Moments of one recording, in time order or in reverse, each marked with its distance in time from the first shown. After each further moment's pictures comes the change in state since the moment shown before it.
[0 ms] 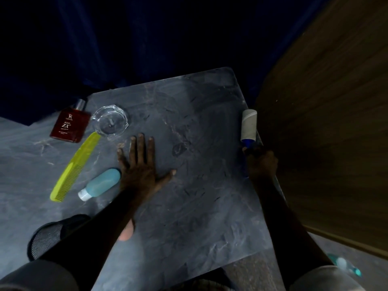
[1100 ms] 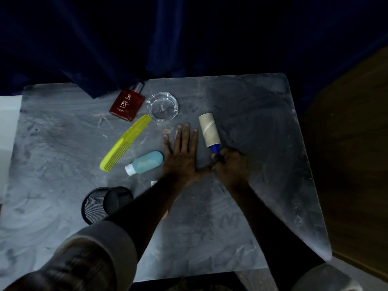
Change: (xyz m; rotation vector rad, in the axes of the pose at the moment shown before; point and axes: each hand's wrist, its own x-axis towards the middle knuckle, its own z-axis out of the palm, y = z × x) left_hand -0.001 0.002 -0.016 -0.058 -0.060 -0.009; right_hand -0.092 -0.101 0.103 -0.194 -0.135 -0.527
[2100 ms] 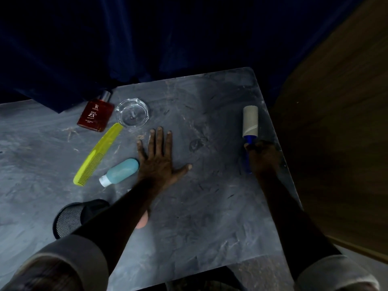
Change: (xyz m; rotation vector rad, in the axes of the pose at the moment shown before) left_hand 0.000 -0.001 0.010 0.017 0.067 -0.008; right_hand 0.015 0.117 -0.071 0.071 0.143 0.319
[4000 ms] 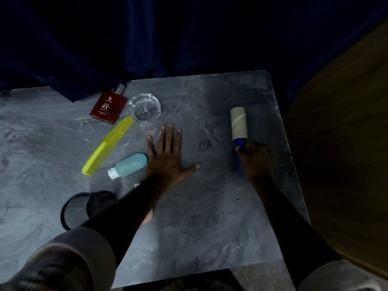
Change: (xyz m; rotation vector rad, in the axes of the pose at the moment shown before) left_hand -0.001 0.003 -0.006 -0.013 -0.017 -0.017; right_hand -0.002 -0.031 0.024 0.004 -0.022 -0.144
